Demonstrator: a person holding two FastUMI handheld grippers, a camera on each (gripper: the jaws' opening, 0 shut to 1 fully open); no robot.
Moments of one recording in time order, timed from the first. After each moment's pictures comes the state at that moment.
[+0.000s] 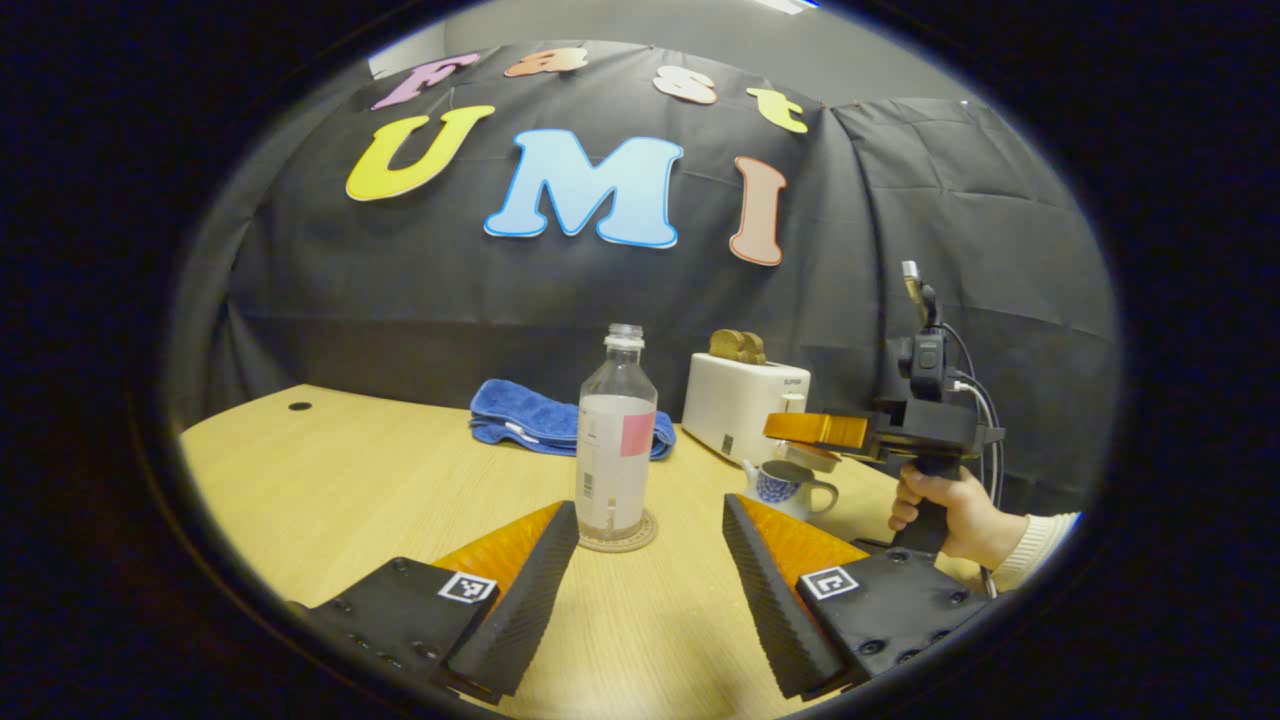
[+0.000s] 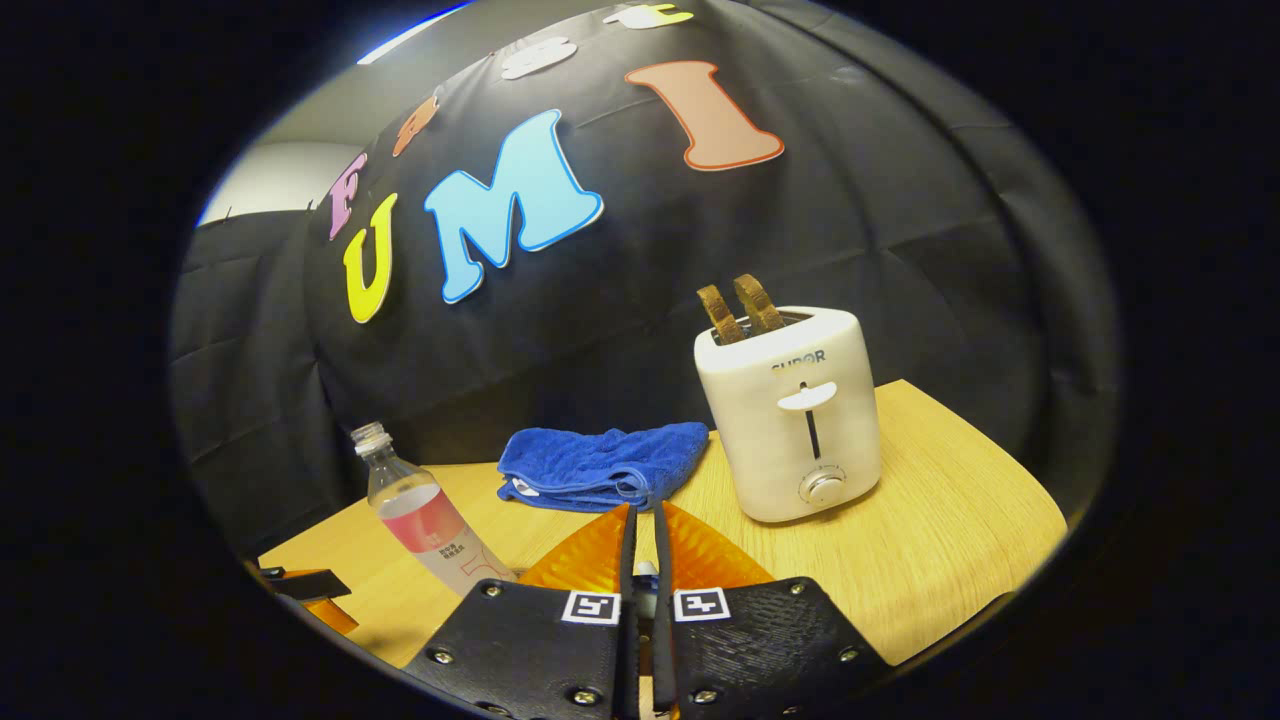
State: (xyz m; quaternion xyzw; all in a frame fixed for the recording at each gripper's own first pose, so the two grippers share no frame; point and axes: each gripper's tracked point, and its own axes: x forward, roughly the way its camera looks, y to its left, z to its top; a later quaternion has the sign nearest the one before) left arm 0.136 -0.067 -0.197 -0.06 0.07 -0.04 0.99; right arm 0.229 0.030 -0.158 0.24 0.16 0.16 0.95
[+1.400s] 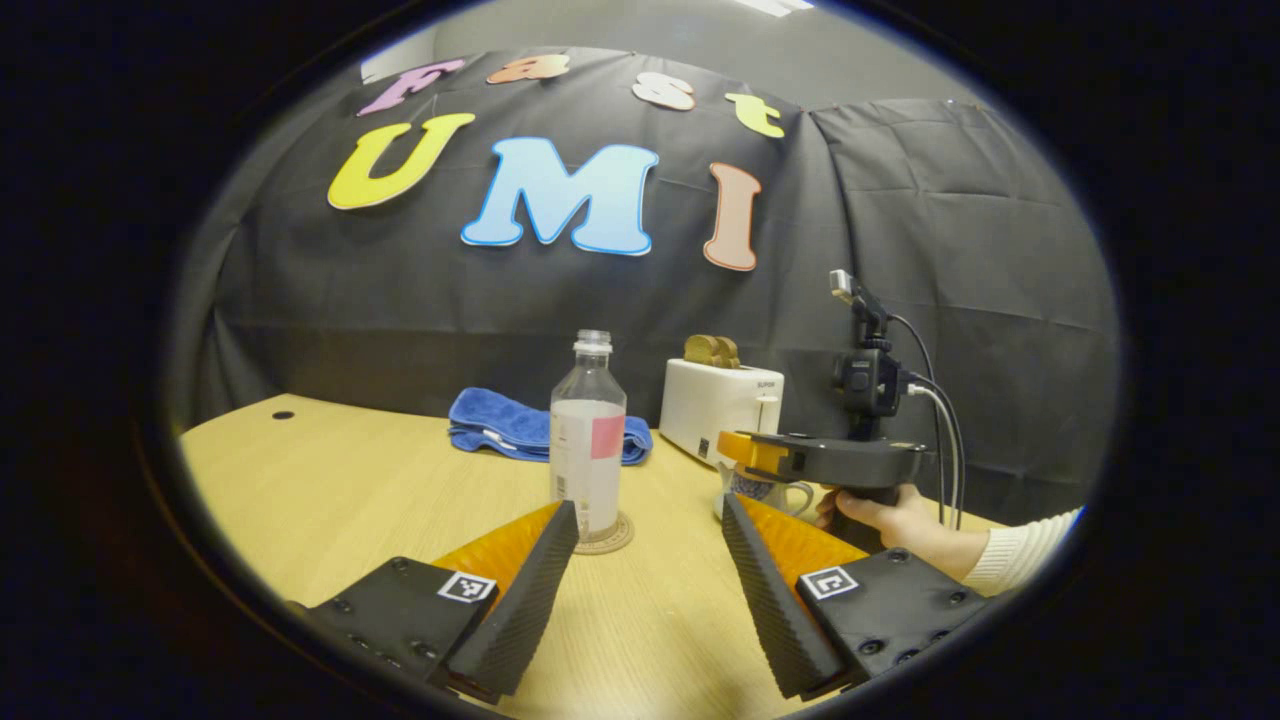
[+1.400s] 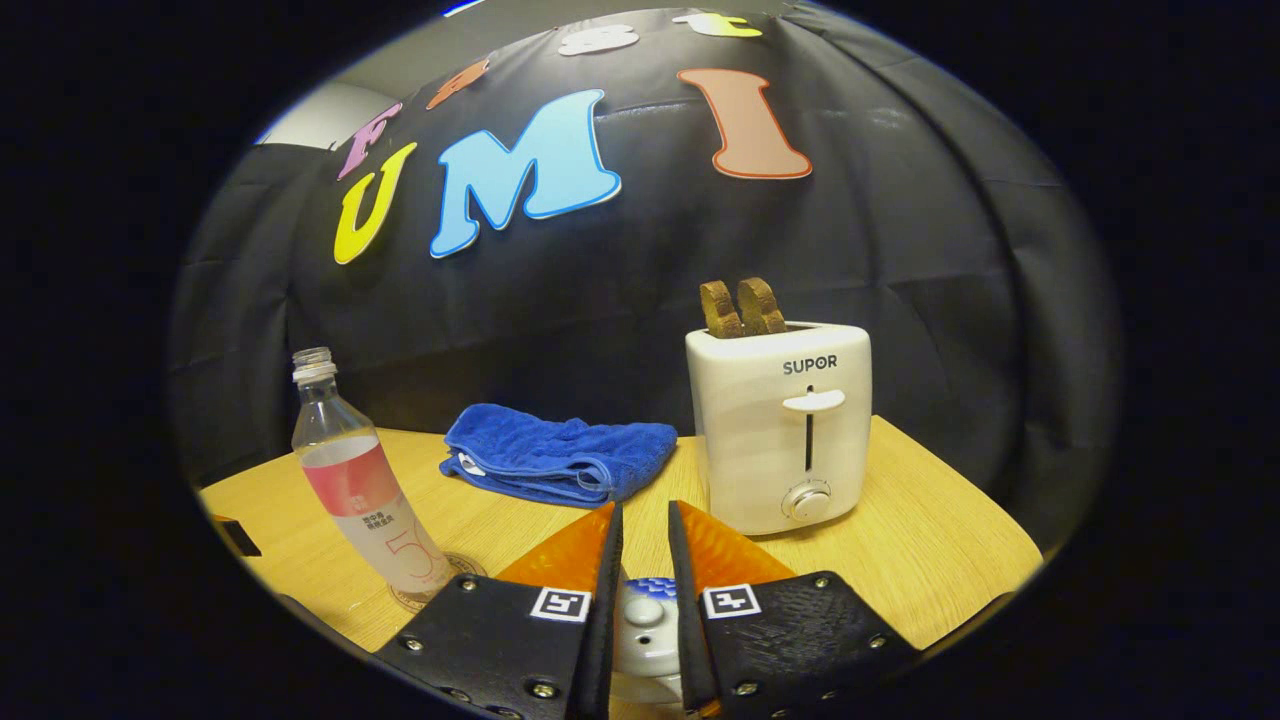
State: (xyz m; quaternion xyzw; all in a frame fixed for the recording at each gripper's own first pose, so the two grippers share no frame) left arm 0.102 -0.007 -0.094 -0.05 0.06 -0.06 1.00; right arm 0.244 0.026 -0.177 0.14 0.15 0.11 0.97
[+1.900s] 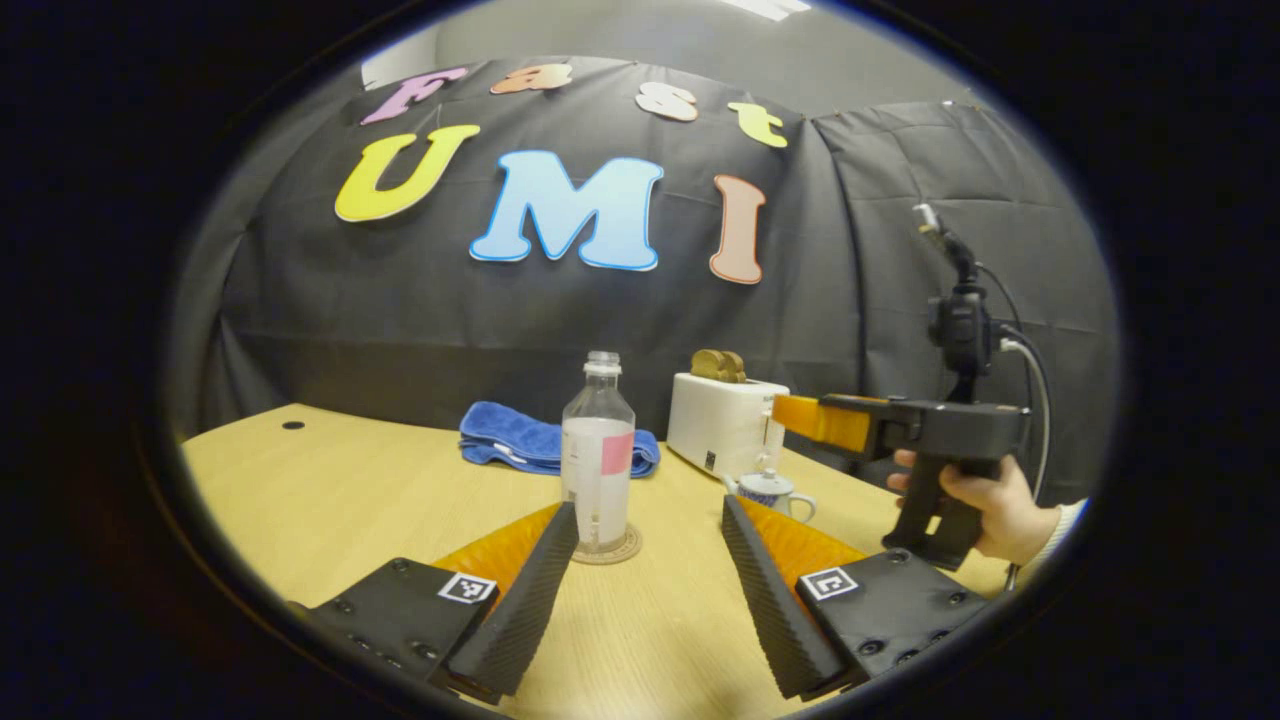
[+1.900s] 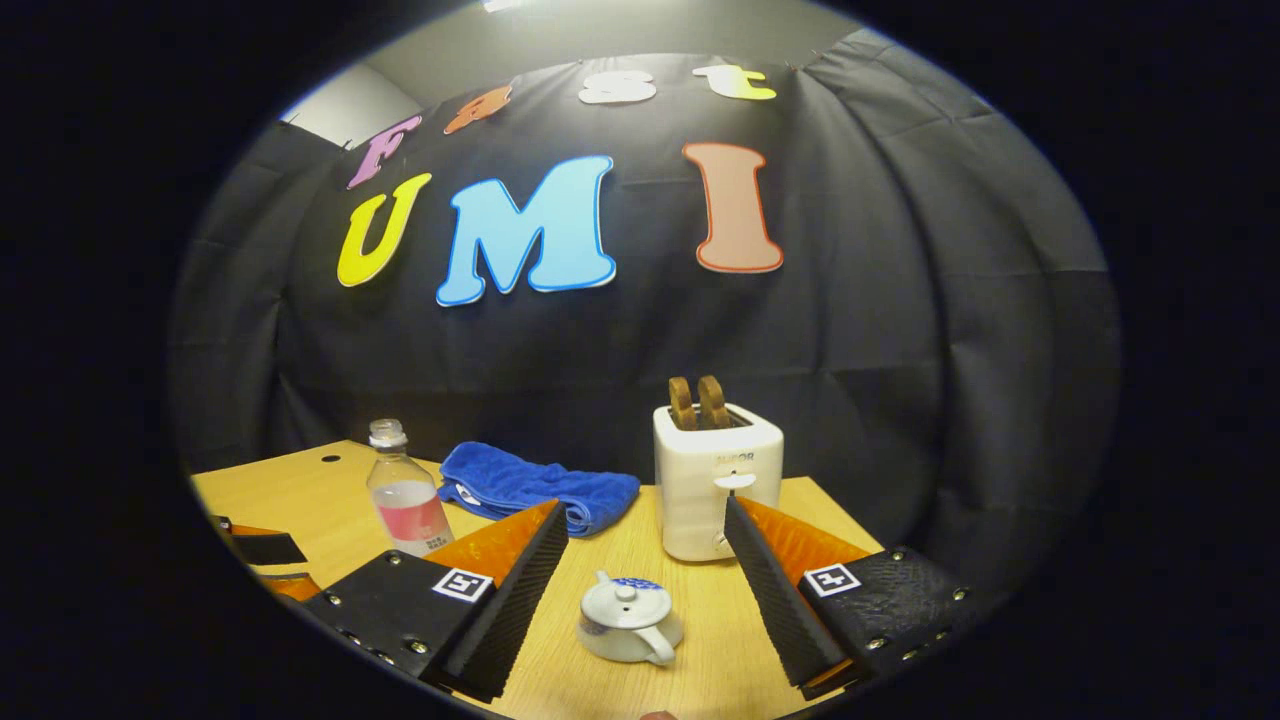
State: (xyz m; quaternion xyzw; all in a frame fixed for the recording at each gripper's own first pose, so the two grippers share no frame) left arm 0.093 -0.003 -0.074 -0.04 0.04 -0.06 1.00; right arm 0.167 -0.018 -0.078 0.10 0.08 0.05 0.99
